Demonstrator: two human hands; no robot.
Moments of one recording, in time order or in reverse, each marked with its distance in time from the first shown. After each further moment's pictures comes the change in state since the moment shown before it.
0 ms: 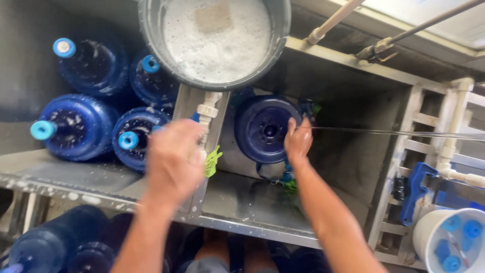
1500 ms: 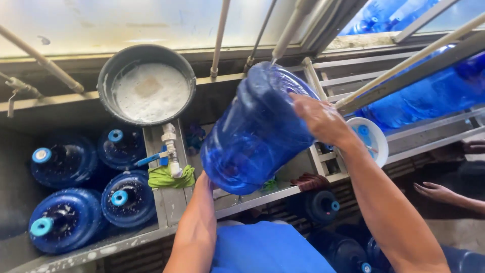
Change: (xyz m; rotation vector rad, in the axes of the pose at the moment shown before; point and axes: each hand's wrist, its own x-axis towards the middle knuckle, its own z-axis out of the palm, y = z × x) left_hand -0.061 0.016 0.246 -1.871 -0.431 -1.018; right_hand -0.122 -0.141 -0.459 -0.061 -0.167 -0.143
